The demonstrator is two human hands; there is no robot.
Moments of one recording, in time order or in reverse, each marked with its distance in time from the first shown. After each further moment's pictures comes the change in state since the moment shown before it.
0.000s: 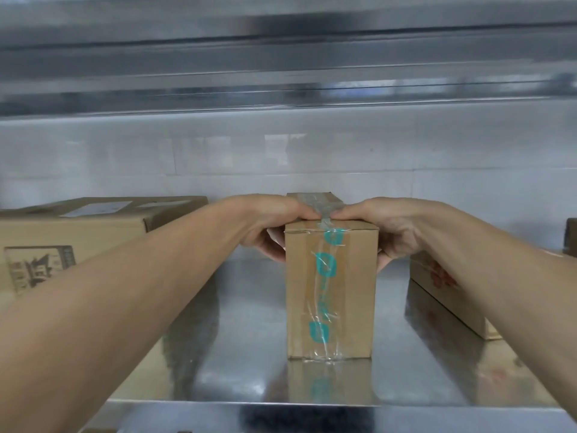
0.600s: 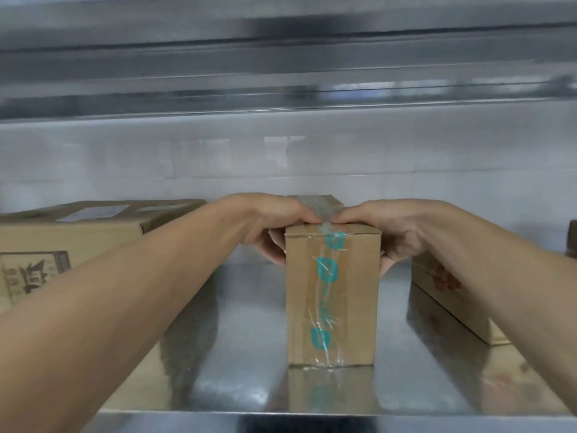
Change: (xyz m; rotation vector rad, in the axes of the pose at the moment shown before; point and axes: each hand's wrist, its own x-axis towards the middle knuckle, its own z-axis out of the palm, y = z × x) left_hand 0.004 0.004 -0.005 0.043 -0.025 -0.029; right_hand 0.005 -0.004 -0.003 -0.006 -0.033 0.067
